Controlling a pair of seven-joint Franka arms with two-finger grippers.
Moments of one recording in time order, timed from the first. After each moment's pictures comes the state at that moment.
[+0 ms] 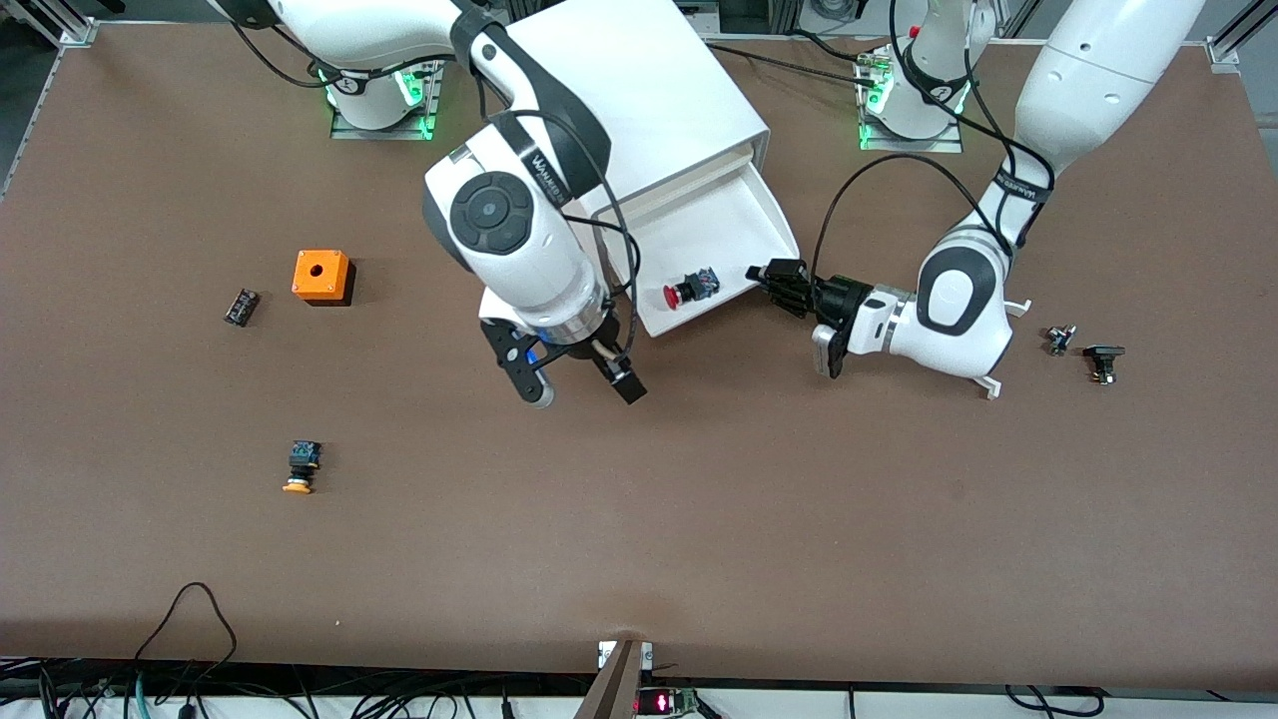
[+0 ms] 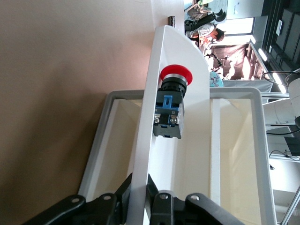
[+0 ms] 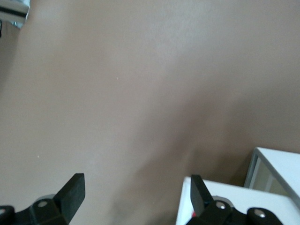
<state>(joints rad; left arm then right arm) 0.09 0.58 -0.32 -1.96 -1.04 1.77 0.90 0.58 0.73 0.12 -1.06 0.08 1.97 1.62</state>
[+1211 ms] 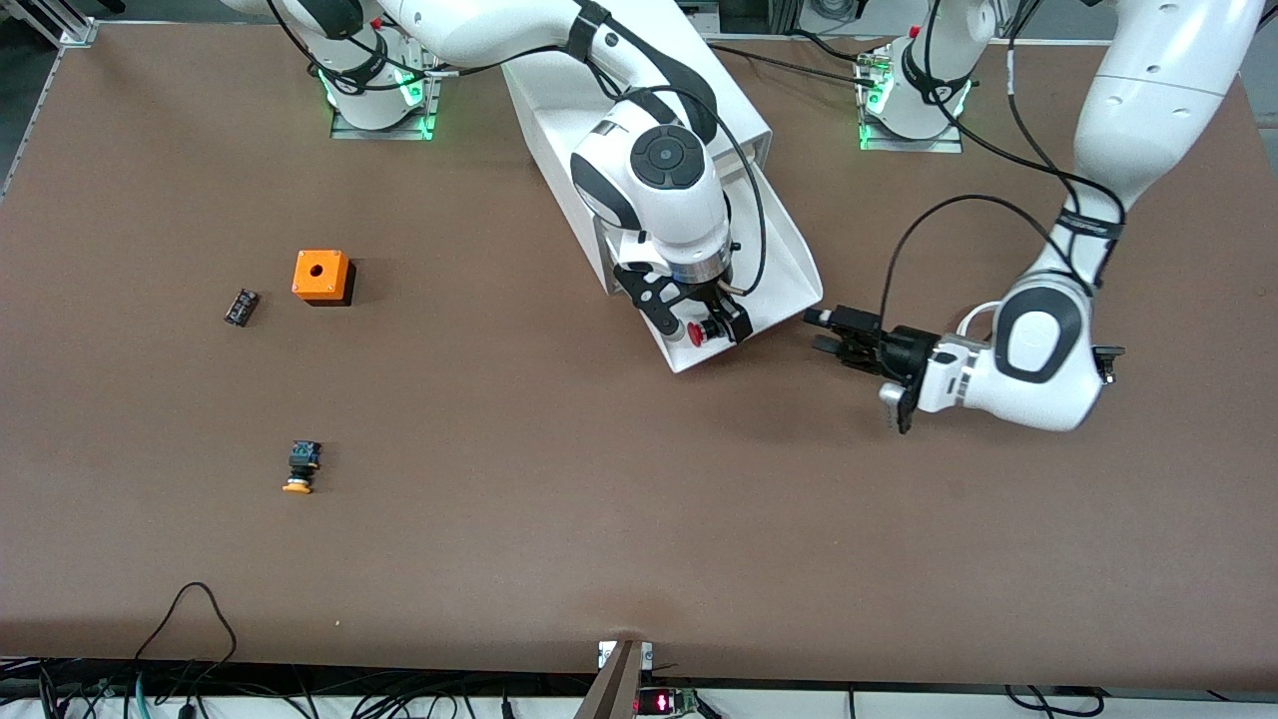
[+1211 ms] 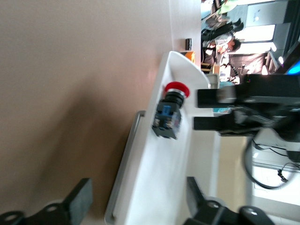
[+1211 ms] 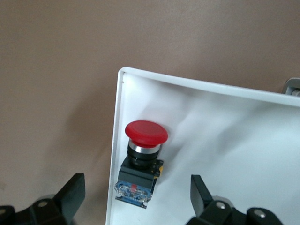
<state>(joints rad) 0.20 0.64 -0.29 -1.68 -0.86 1.63 0.69 0.80 0.85 0.10 -1.06 0.01 2.13 1.80</state>
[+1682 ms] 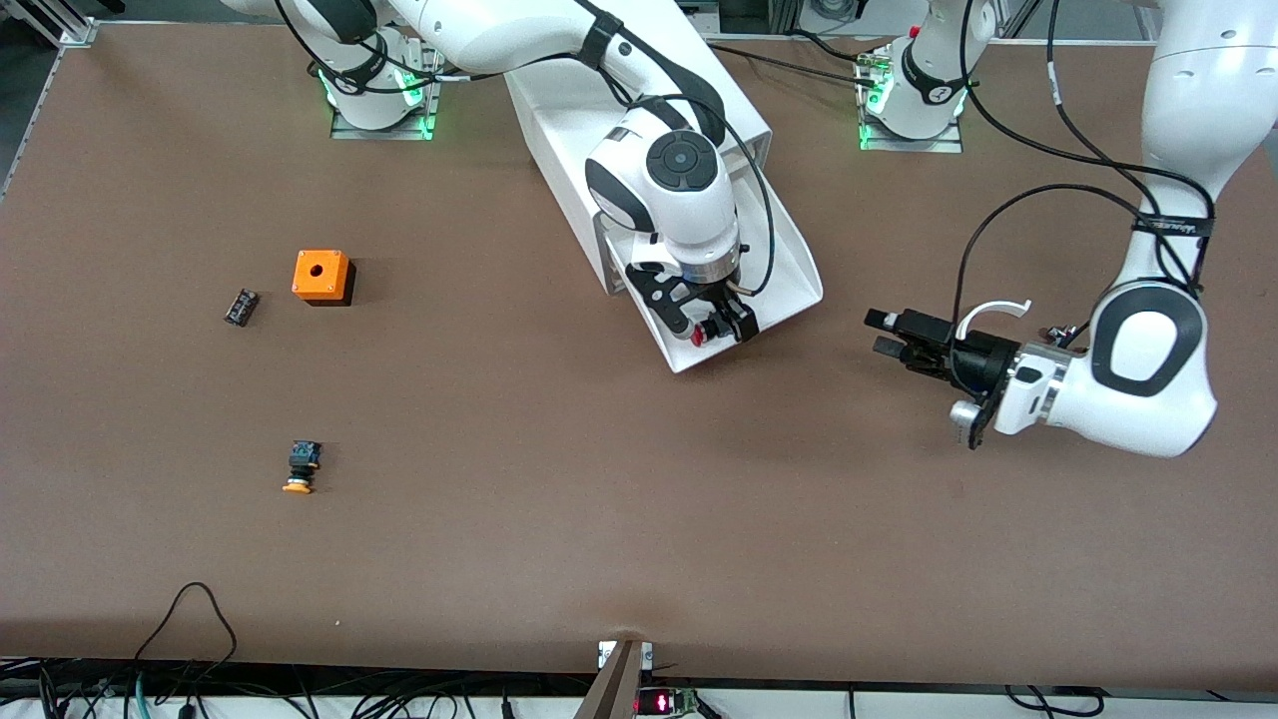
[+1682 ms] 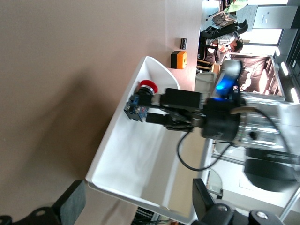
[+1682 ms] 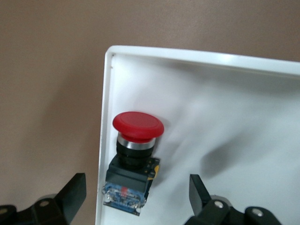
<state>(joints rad) 0.27 0.64 -0.29 -1.49 -0.81 1.42 0.48 0.83 0.88 0.08 -1.06 0.01 2.16 1.82</state>
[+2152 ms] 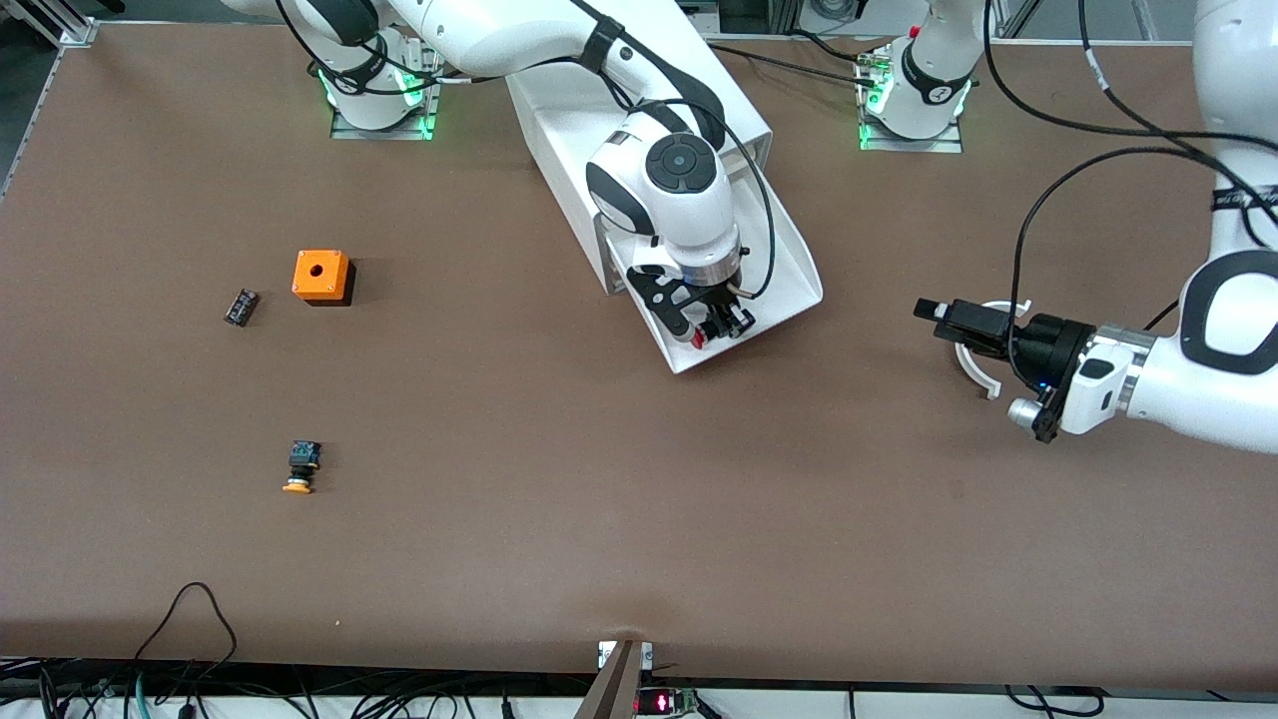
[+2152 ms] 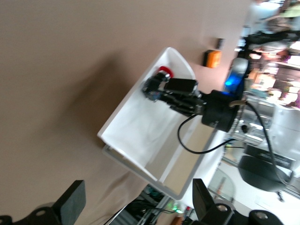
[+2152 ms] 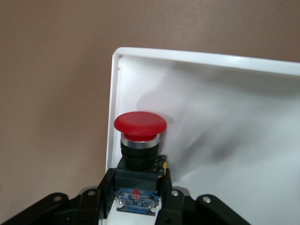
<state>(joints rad) 0.29 0.55 -0.32 -1.36 -0.61 1.32 0.20 0.83 0.89 0.08 -1.05 0.01 2.18 1.82</state>
